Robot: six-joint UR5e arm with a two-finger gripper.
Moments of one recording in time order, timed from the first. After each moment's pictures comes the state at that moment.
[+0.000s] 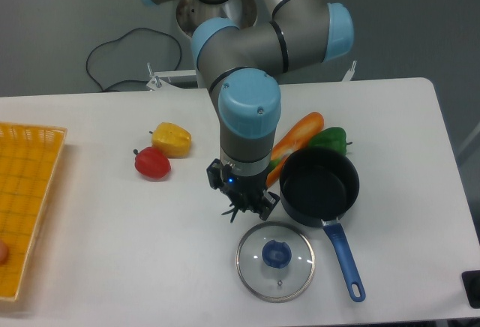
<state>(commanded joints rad) 2.39 -1.97 -1.32 -1.36 1.48 0.92</state>
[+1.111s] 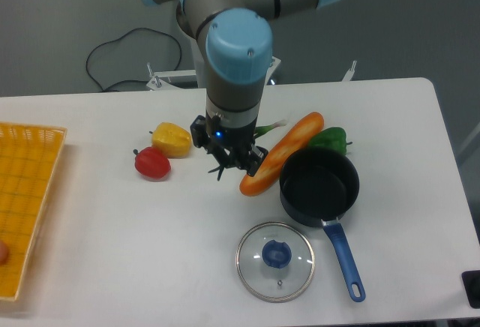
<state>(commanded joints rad) 2.41 -1.84 -1.30 -1.51 1.42 0.85</state>
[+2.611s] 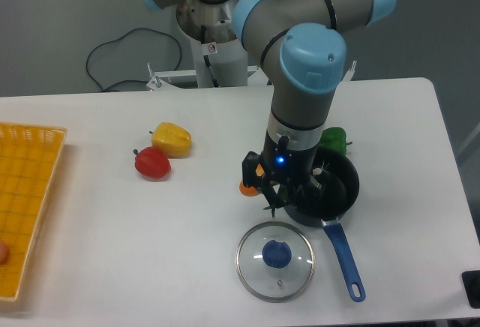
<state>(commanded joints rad) 2.51 -1.95 -1.36 -1.22 1.36 0.89</state>
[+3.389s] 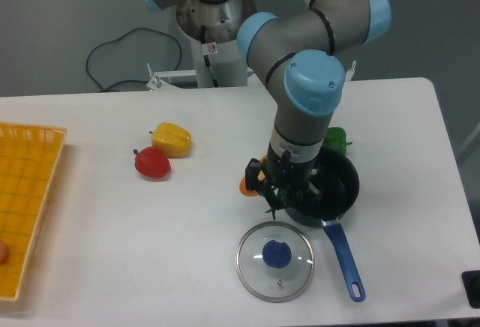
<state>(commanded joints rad) 2.52 -1.96 -1.41 -1.21 1.37 0.89</state>
